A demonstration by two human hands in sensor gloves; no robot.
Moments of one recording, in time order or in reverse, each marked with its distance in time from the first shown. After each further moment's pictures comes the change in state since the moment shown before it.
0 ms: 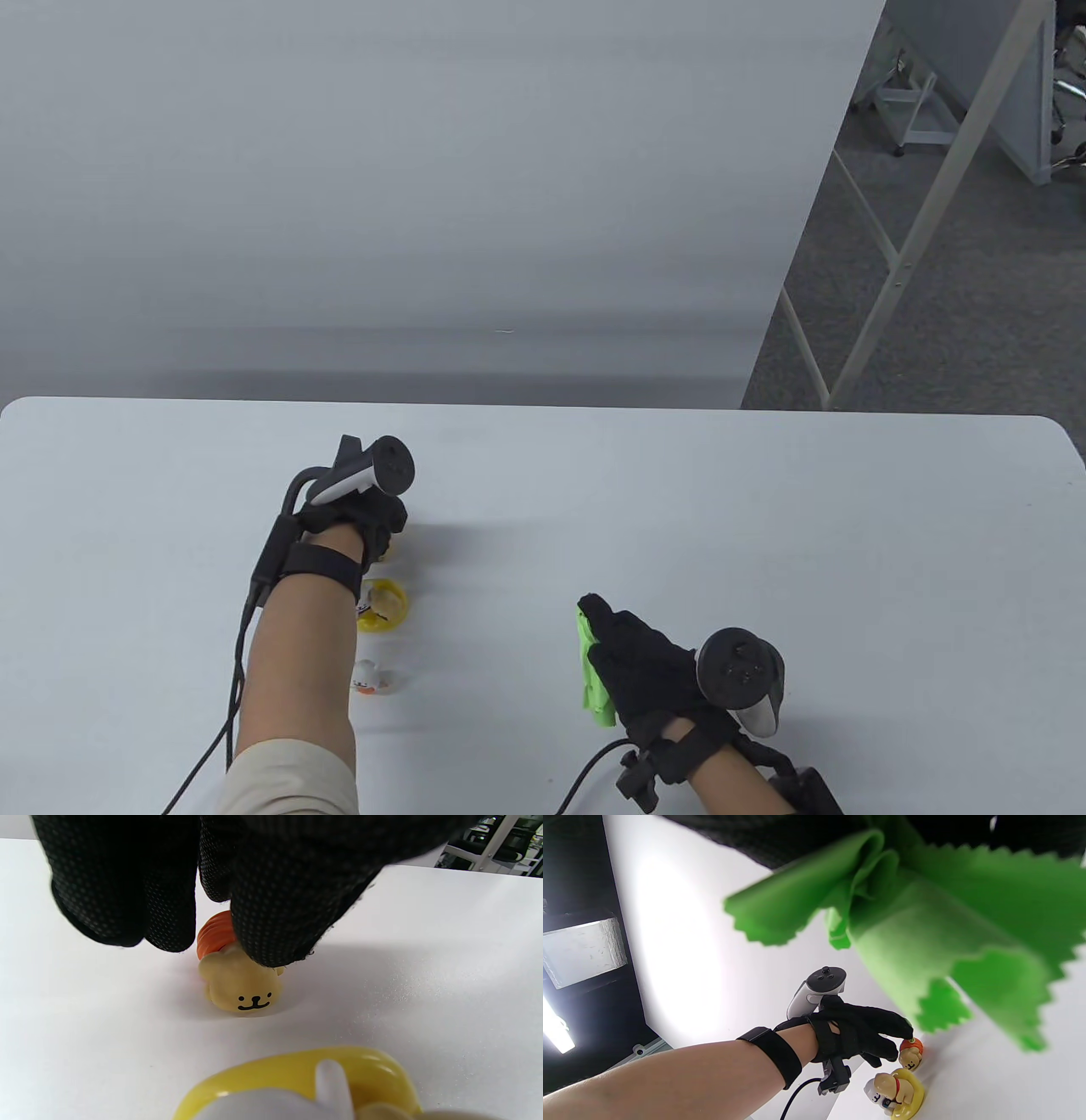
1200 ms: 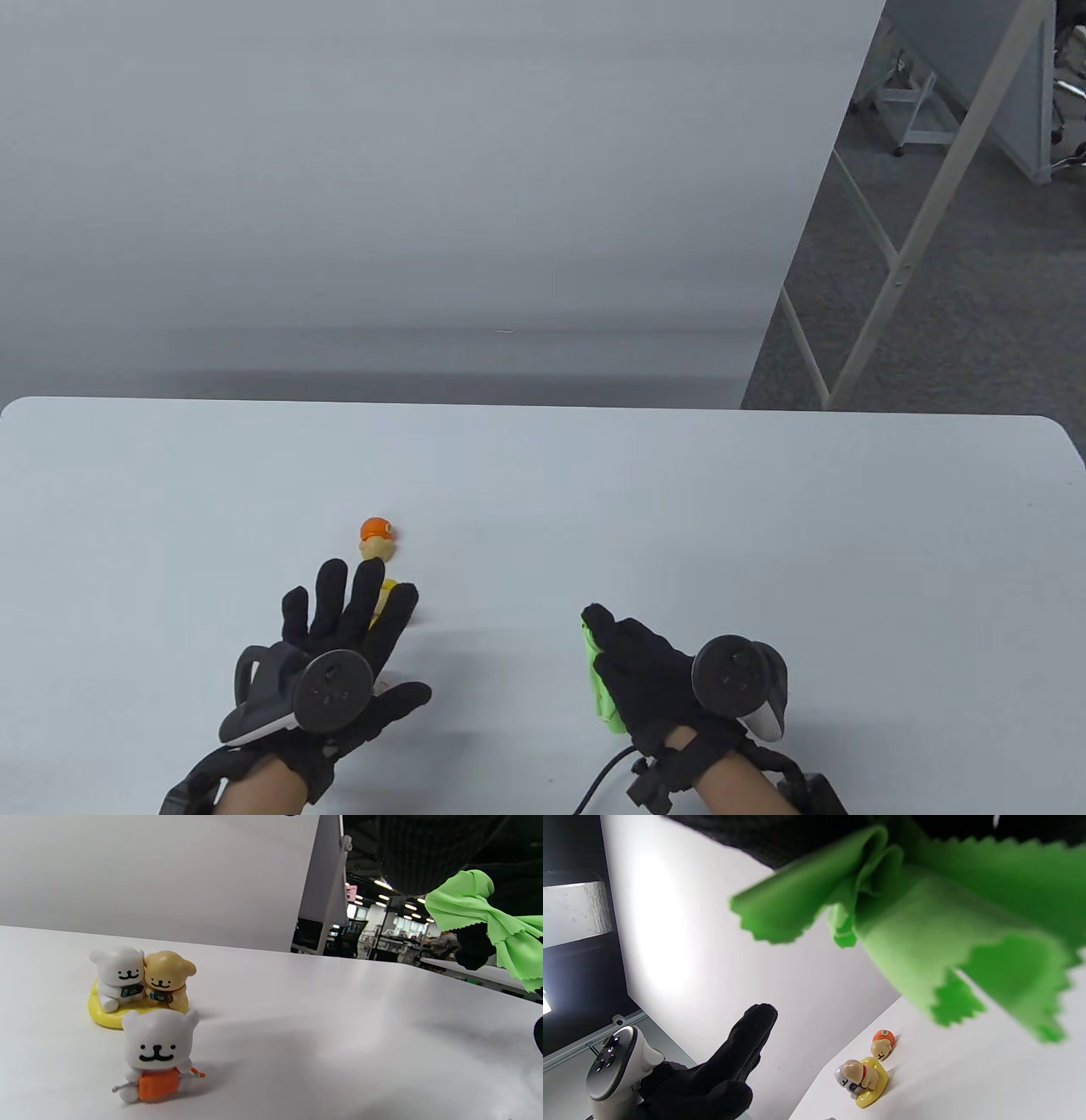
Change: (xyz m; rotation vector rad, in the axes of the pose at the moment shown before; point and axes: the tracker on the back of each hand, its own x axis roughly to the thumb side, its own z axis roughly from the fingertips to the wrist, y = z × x) left_hand 0.044 -0.077 0.219 0.407 -0.367 0.019; right_hand -0.004 0.000 0.006 0.043 0.014 0.119
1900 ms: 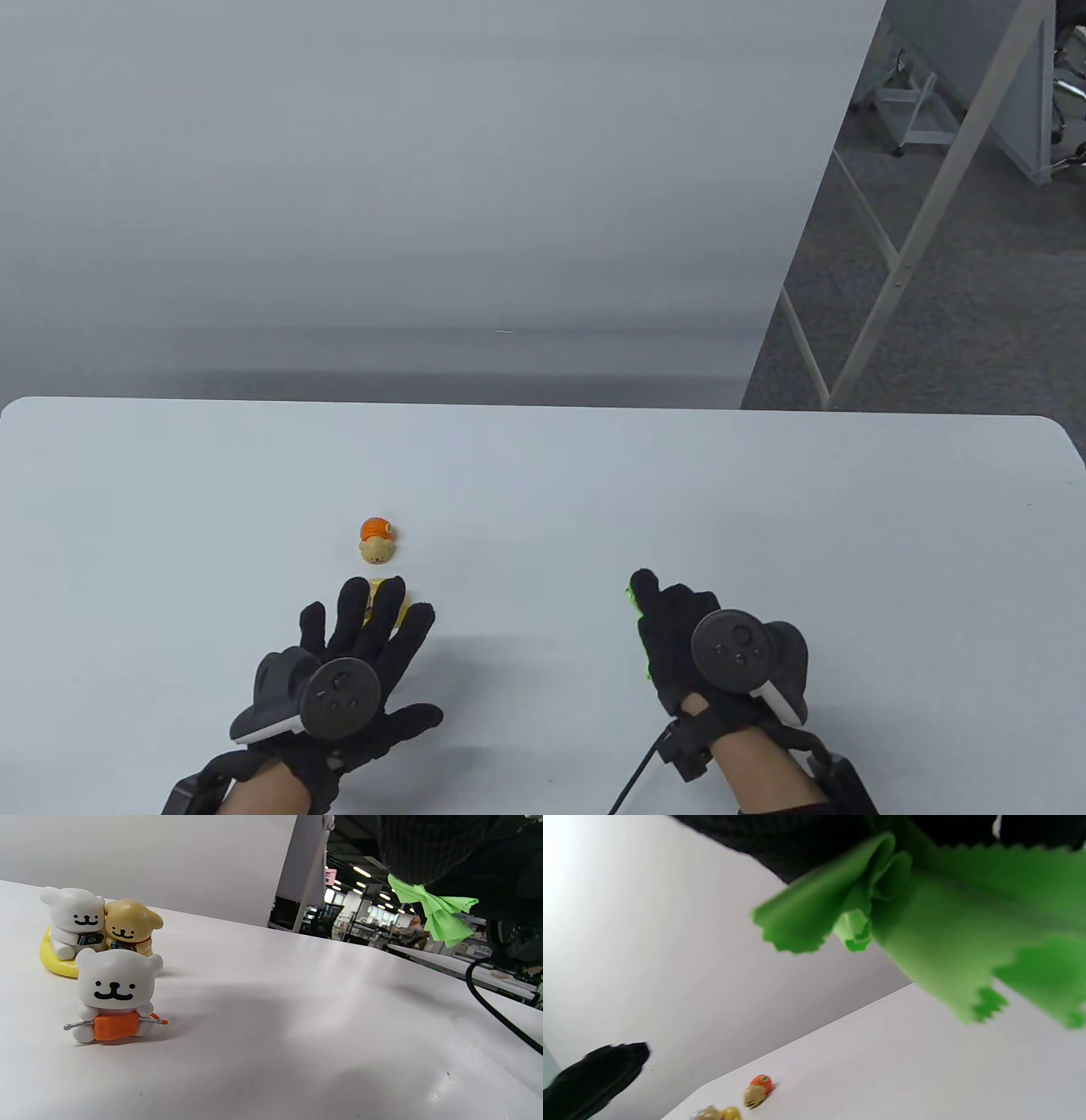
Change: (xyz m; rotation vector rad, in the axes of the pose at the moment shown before) left_hand 0.004 -0.014 -0.004 -0.078 -0.084 0.055; right_hand 0.003 -0.055 -0.015 -0.098 0.210 0.436
